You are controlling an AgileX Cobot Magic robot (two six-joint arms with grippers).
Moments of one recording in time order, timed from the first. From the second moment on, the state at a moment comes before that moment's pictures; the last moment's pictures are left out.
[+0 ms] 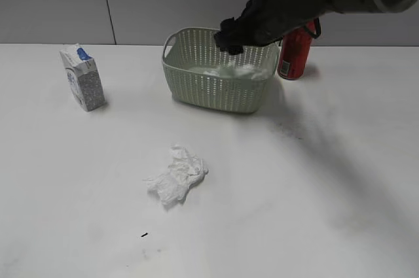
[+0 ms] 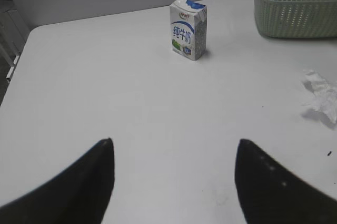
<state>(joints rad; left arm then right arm) -0.20 -0.01 -0.51 -0.09 1.04 0.11 0.48 2.10 -1.55 0.04 0.28 -0.04</state>
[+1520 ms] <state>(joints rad) -0.22 0.50 -0.60 -0.26 0.82 0.39 0.02 1.54 -1.56 0.04 1.19 -0.10</state>
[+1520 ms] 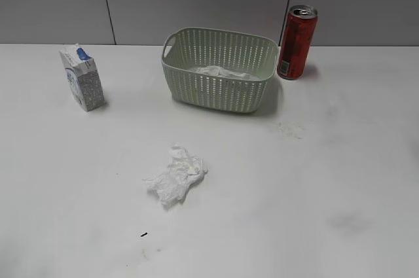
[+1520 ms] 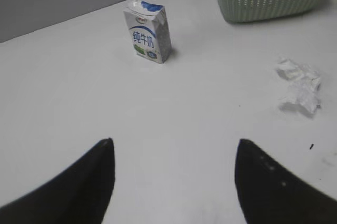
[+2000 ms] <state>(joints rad) -0.48 1.17 -0.92 -0.27 0.78 0.45 0.02 1.08 -1.00 0.08 1.04 -0.11</state>
